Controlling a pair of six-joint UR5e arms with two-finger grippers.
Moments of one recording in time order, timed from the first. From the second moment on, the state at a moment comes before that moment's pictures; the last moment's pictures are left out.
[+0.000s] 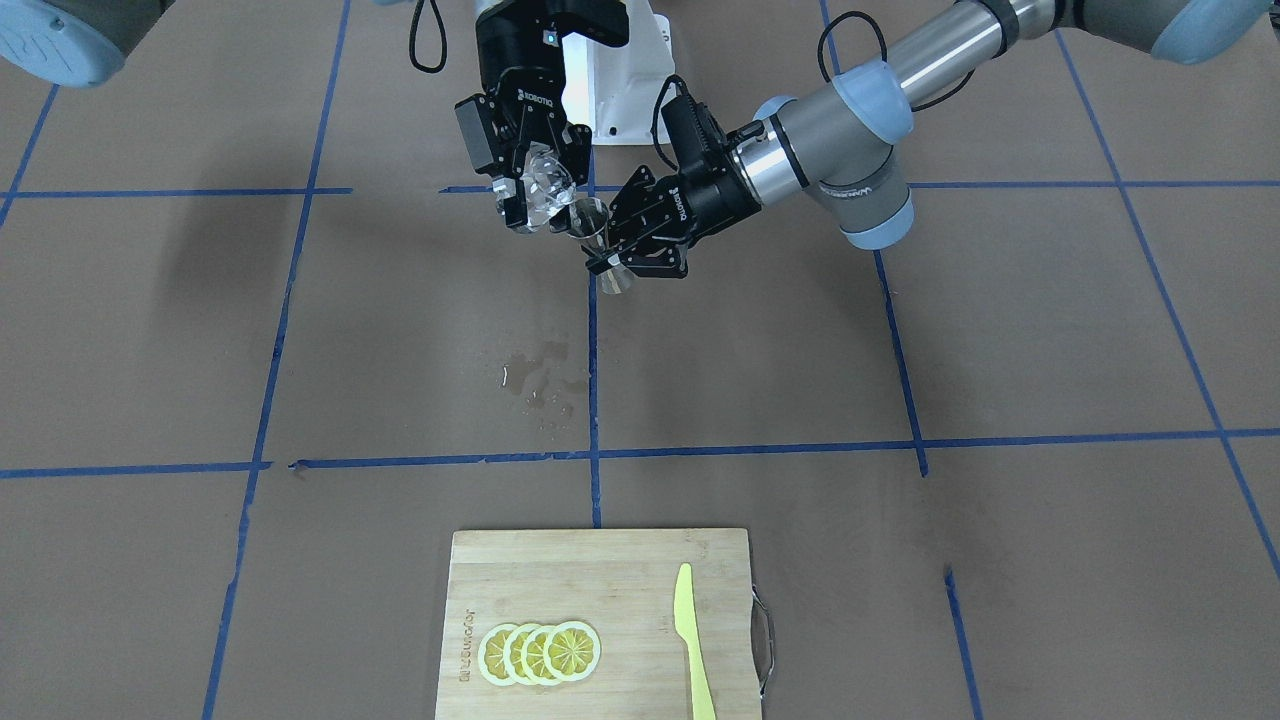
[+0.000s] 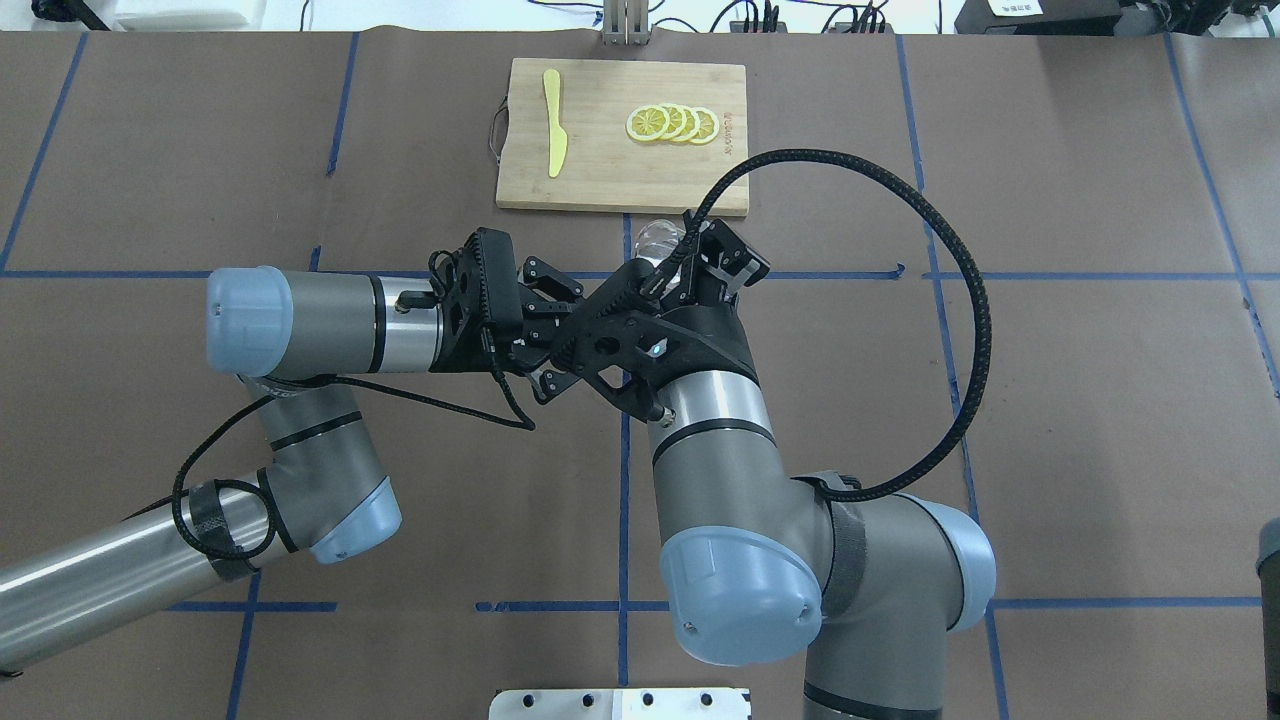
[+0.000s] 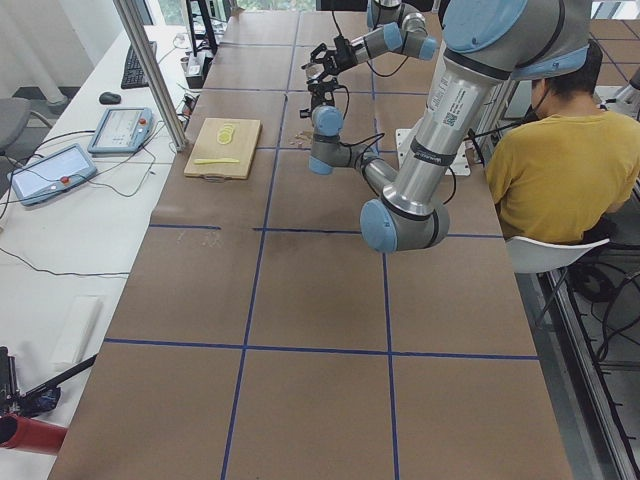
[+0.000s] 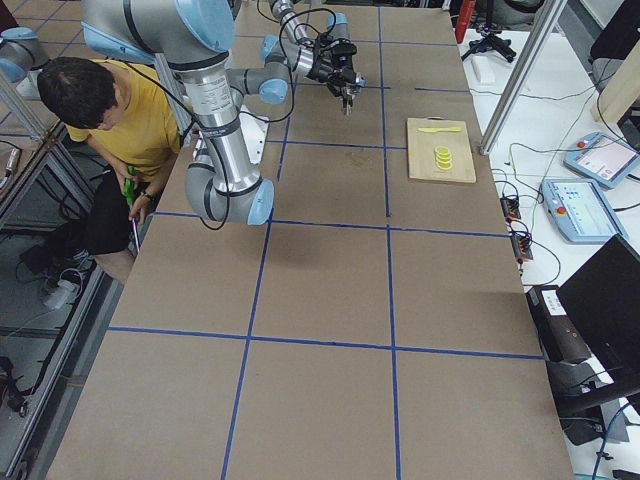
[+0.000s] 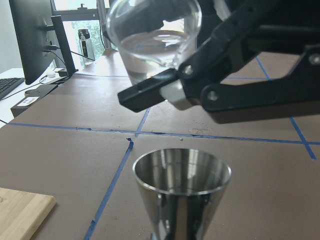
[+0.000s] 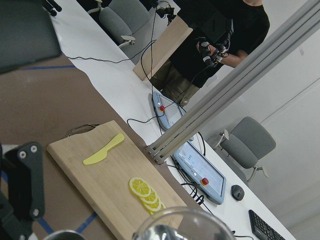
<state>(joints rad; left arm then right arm) -0.56 -2.14 -1.47 -2.96 -1.90 -0.17 0.21 -0.96 1.97 -1.45 0.60 0.37</state>
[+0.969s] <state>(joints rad) -0.56 -2.14 -1.47 -2.96 -1.90 -0.17 0.20 -0.95 1.97 -1.52 0.54 0.23</state>
